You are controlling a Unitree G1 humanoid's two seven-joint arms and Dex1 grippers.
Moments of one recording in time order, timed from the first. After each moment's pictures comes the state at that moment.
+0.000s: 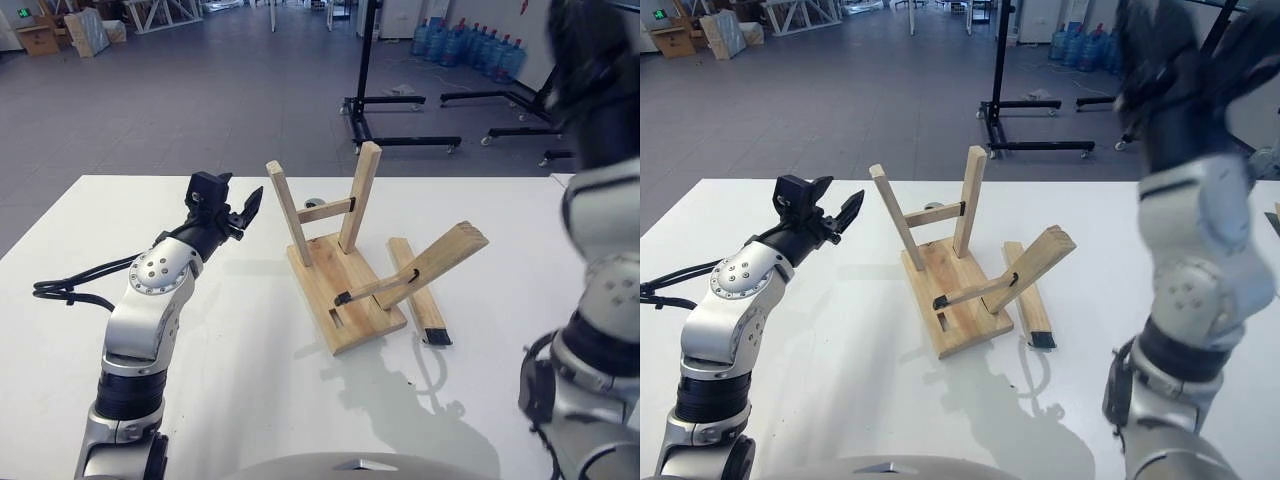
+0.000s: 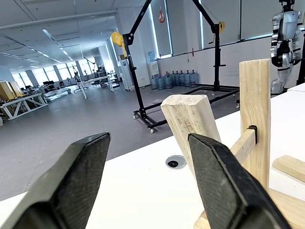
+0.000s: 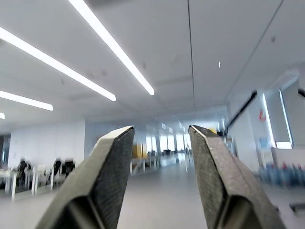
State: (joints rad) left arm -0.29 0.35 0.03 -0.45 -0.18 0.57 -0.27; right arm -0.77 -0.54 -0.42 -0.53 0.92 0.57 -0.14
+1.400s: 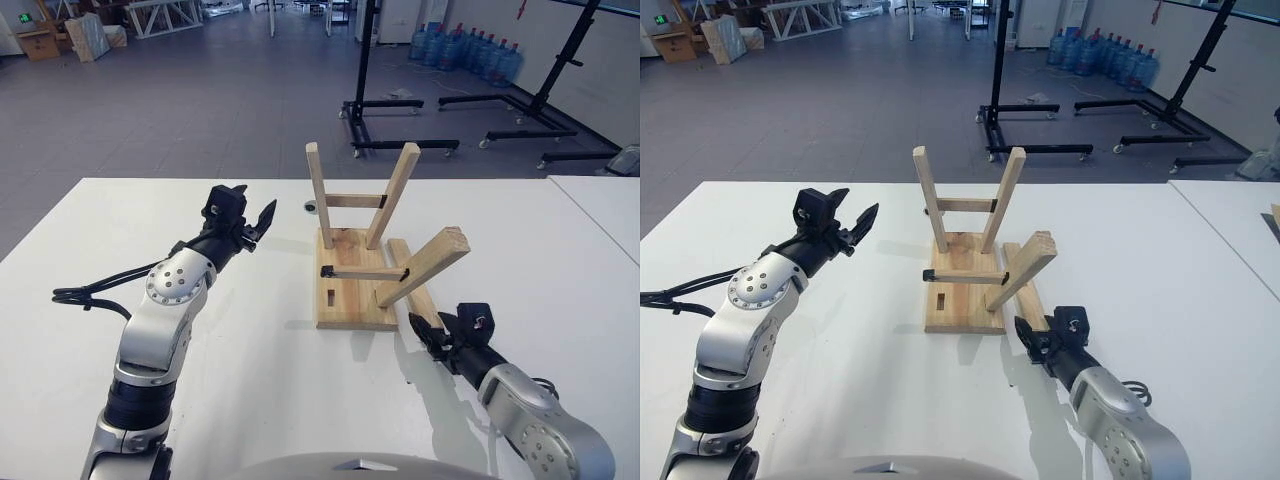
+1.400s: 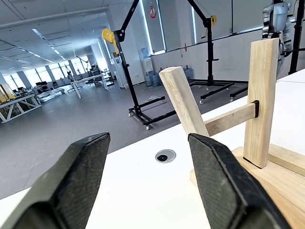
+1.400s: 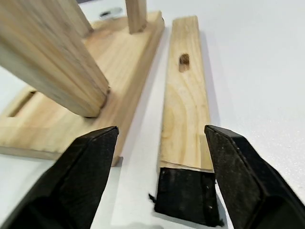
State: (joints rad) left arm -0.25 0.33 -0.04 -0.47 -0.13 0.57 -0.27; right arm 0.33 -0.36 -0.08 -0.51 0.55 0.69 0.05
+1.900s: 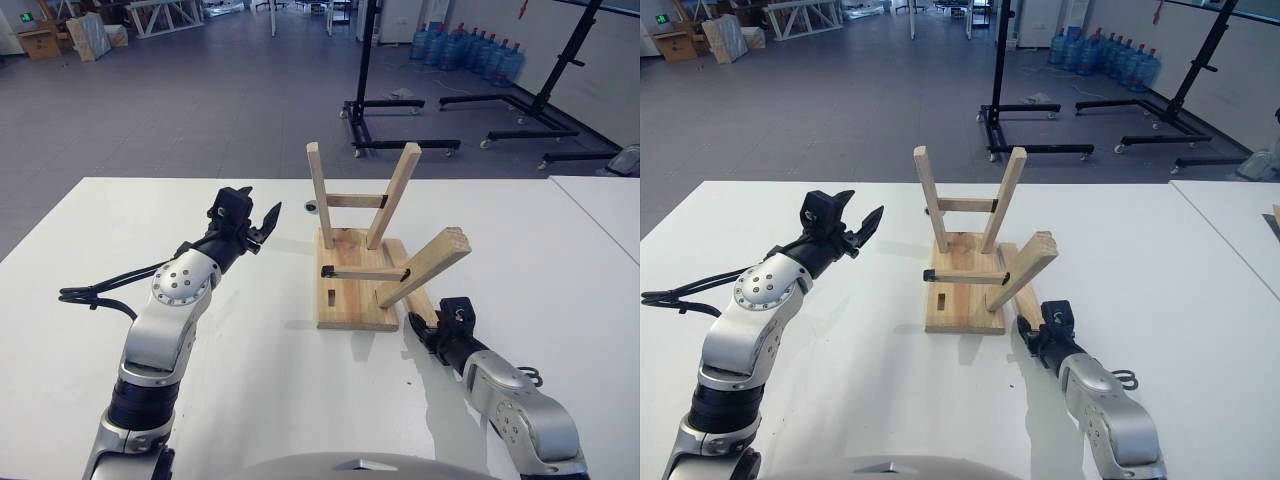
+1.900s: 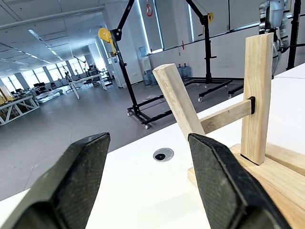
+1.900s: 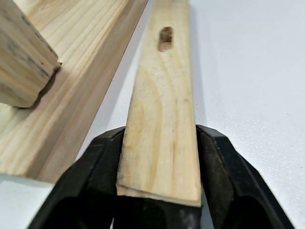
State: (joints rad) left arm -0.25 0.32 -0.07 -0.47 -0.10 0.56 -0.27; right arm 0.23 -0.34 -0.03 -0.40 0.39 0.70 0.07
